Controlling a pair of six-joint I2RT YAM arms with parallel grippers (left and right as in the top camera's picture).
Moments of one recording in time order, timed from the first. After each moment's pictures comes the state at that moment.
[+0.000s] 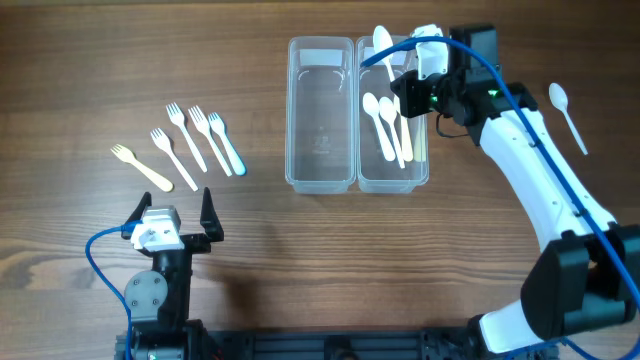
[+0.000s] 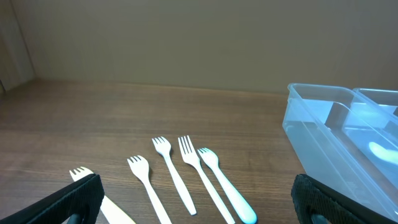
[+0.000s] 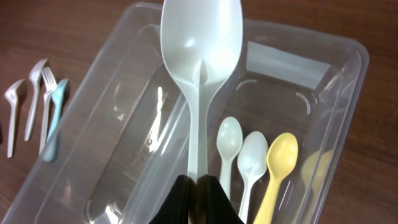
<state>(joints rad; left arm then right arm) 0.05 0.01 0.02 -0.08 0.00 -0.06 0.18 1.70 1.33 -0.49 -0.35 -0.02</state>
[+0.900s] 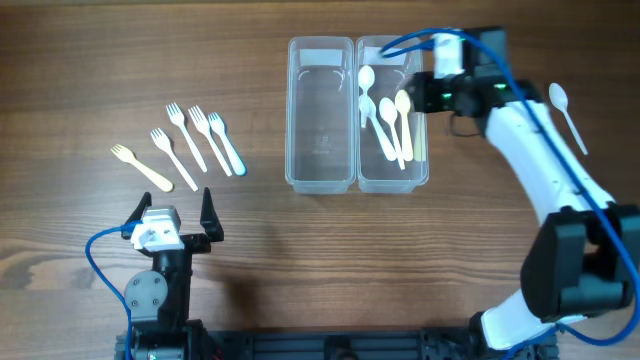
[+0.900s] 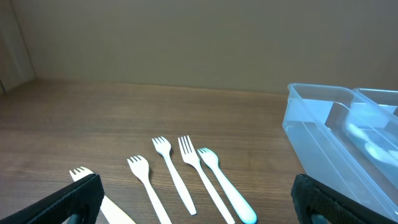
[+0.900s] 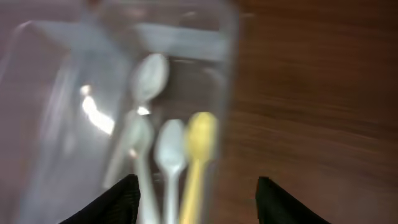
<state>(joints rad) 0.05 0.01 0.02 -0.08 0.00 -0.06 0.08 1.76 1.33 -0.49 -0.19 0.00</state>
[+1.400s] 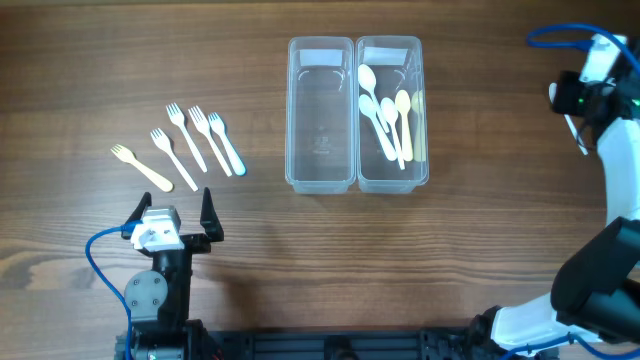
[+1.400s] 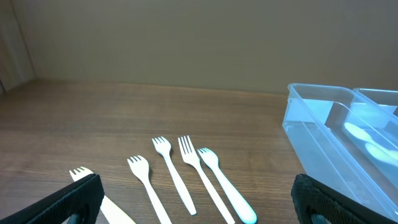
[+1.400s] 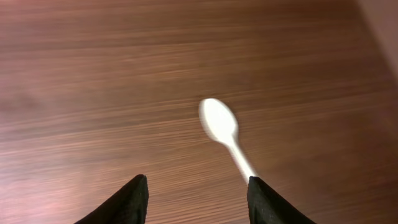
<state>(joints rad) 0.05 0.01 0.02 -0.08 0.00 -0.06 -0.43 1.73 1.34 -0.43 -0.06 -0.25</state>
